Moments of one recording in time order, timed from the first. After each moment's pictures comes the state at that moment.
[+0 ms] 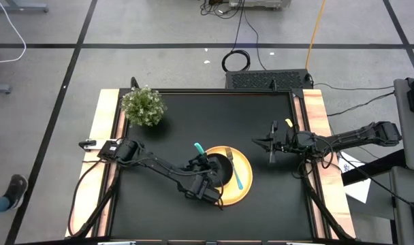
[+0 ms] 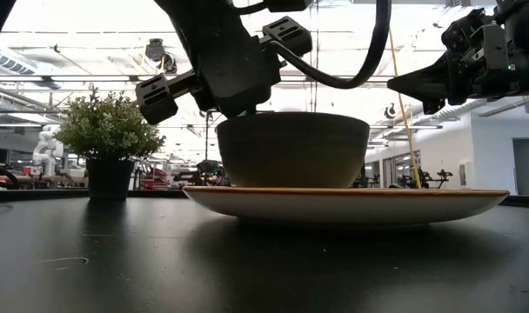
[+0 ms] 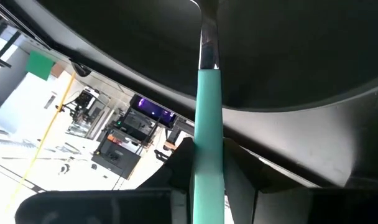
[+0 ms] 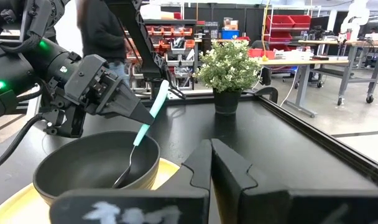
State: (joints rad) left arm -0.40 2.24 1.81 -1.33 -0.99 0.75; right arm 0.05 0.66 0.02 0.66 0.21 0.02
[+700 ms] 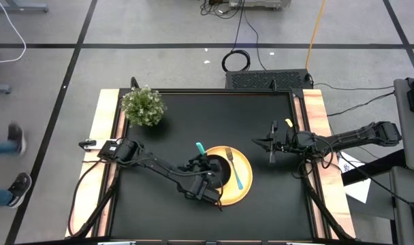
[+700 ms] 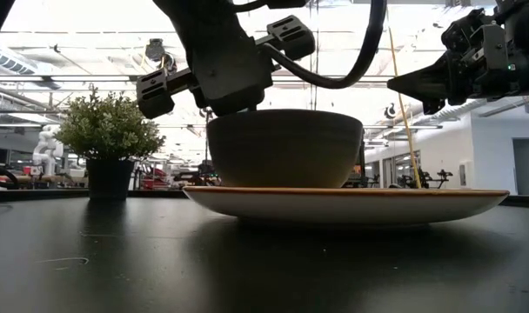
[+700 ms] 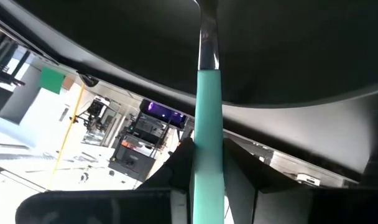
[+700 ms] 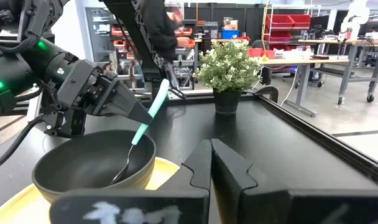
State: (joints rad) left arm -0.40 2.24 1.81 -1.33 -1.00 0.86; right arm 0.05 0.66 0.01 0.66 0.21 0.02
